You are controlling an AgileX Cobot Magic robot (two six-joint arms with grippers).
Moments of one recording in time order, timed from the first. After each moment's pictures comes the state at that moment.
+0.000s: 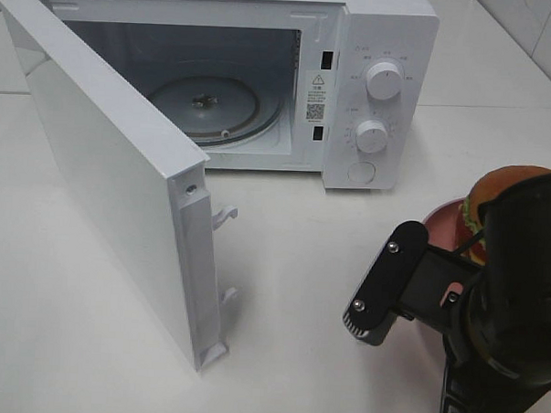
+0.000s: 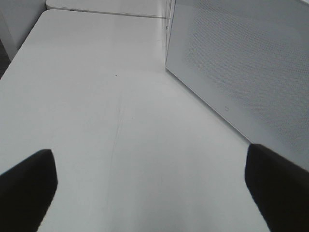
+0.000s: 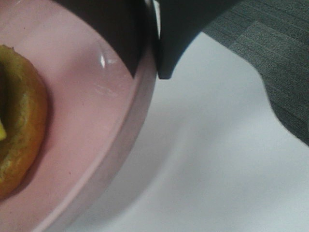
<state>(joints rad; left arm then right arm) 0.03 0.00 -0.52 -0.06 1.08 -0.03 1.05 1.45 -0.64 -0.56 0.95 0.52</state>
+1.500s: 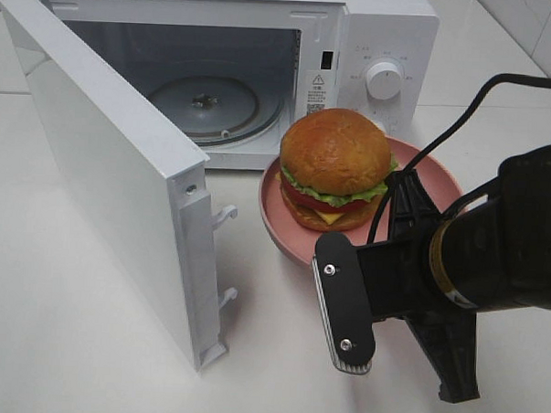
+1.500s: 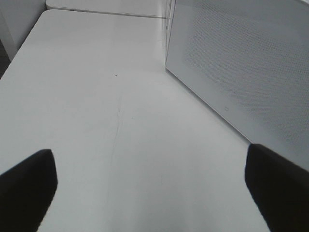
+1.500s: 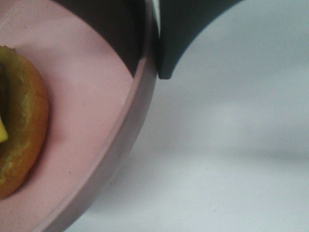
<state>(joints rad) 0.03 0.00 -0.52 -0.06 1.08 -0.03 0.89 1.45 -0.63 -0.77 0.48 -0.25</state>
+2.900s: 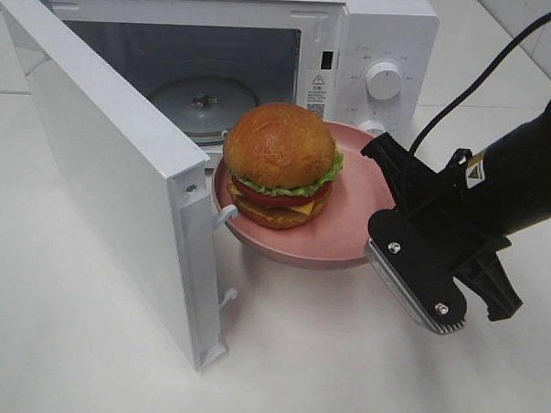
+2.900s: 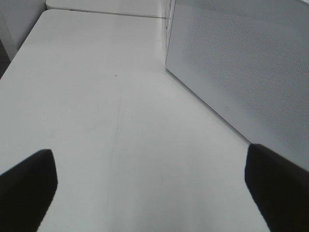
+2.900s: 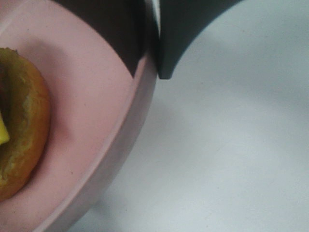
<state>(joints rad) 0.03 0.00 -0.52 -0.06 1.08 -0.03 0.53 1.46 -0.72 0.06 0.34 -1.78</state>
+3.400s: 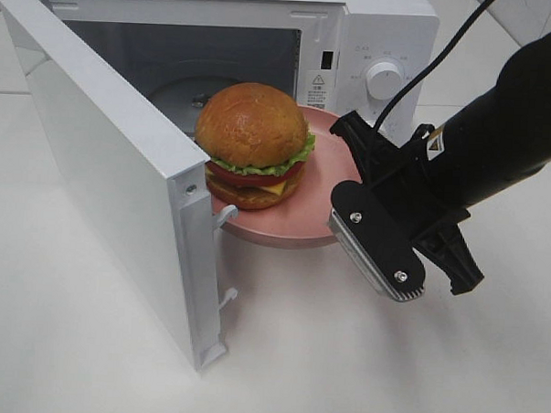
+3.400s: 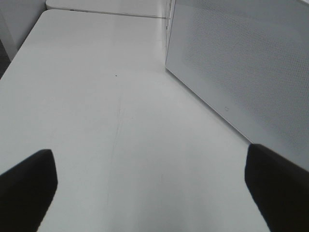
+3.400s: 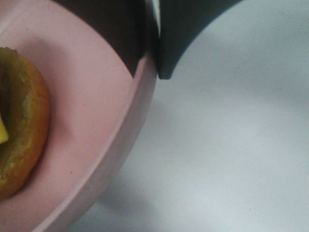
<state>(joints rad) 0.03 0.00 -0.52 -0.06 1.08 -0.03 0.57 1.53 -0.83 0.08 0.37 -1.78</state>
